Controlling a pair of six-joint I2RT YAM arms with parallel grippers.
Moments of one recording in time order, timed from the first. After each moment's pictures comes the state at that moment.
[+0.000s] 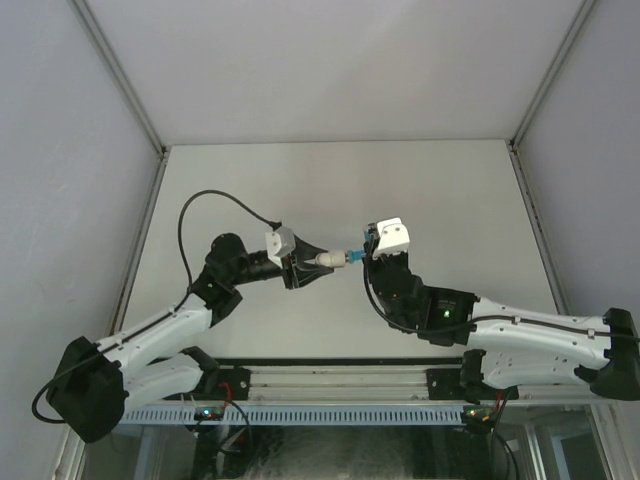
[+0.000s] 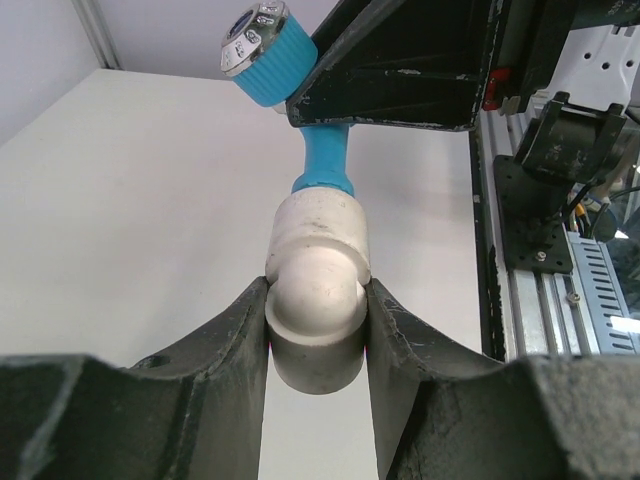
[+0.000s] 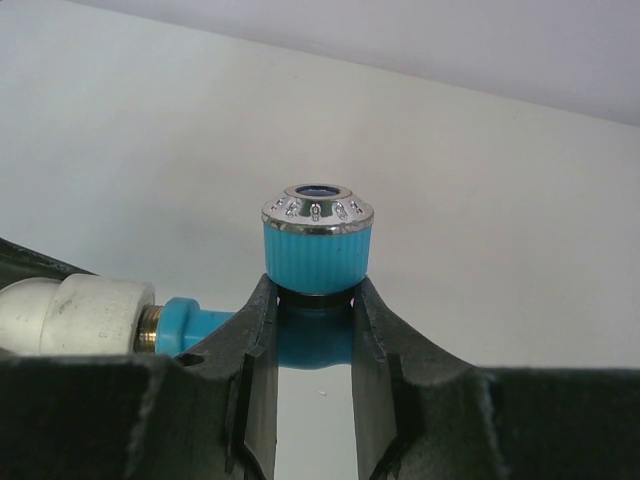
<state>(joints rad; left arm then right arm) -0.63 1.03 0.53 0.54 0.74 -0.03 1.28 1.03 0.84 -0.12 1.07 0.16</state>
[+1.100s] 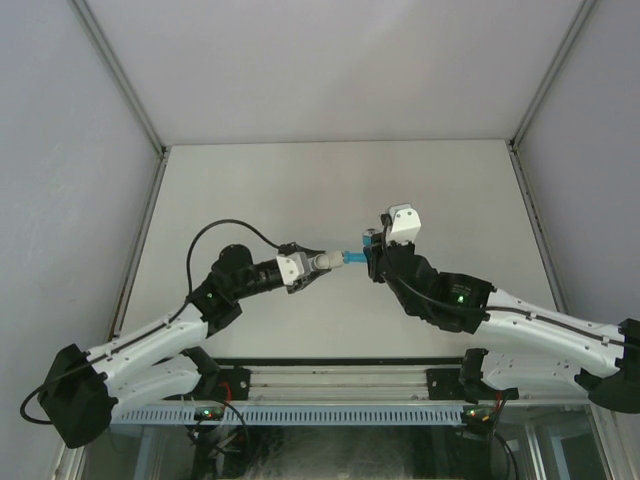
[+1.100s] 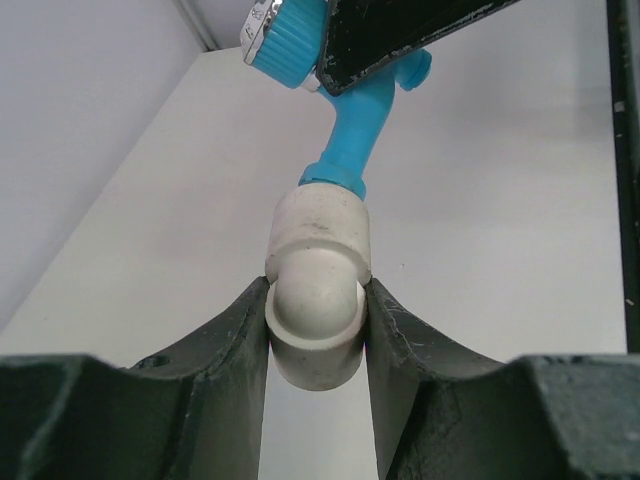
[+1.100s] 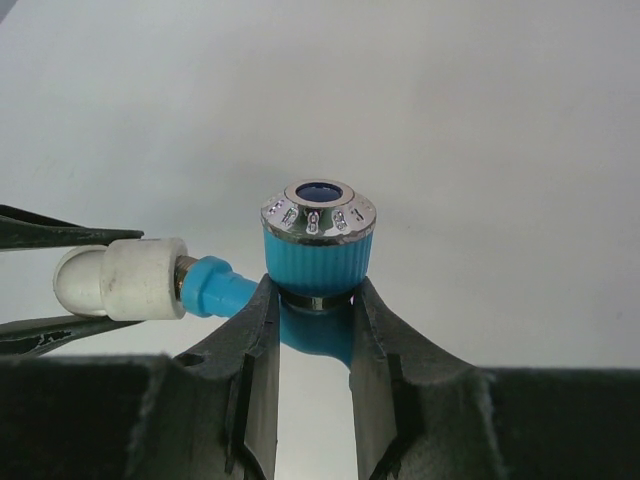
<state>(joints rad) -0.74 0.96 0.51 0.39 0.49 0.34 1.16 1.01 0.95 -0.44 0.78 0.45</state>
